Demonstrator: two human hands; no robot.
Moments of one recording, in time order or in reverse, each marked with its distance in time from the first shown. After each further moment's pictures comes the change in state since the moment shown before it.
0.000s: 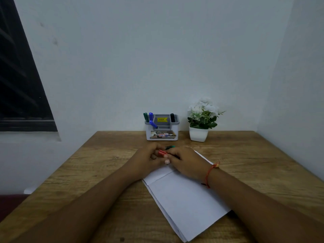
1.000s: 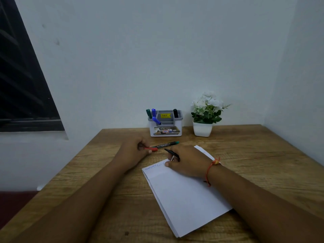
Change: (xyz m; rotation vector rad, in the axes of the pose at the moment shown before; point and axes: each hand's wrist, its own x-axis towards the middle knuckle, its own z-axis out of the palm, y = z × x) left_hand 0.004 -0.019 -0.030 0.216 0.206 -0.221; right_hand -0.007 -0.024 -0.005 -0.166 -0.098 0.055
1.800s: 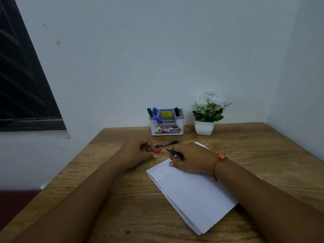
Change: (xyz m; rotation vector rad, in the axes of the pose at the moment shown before) left_hand -0.010 0.012 -0.011 0.018 -0.187 0.057; right_hand -0.003 0.007 -0.011 -0.100 -0.074 -0.107
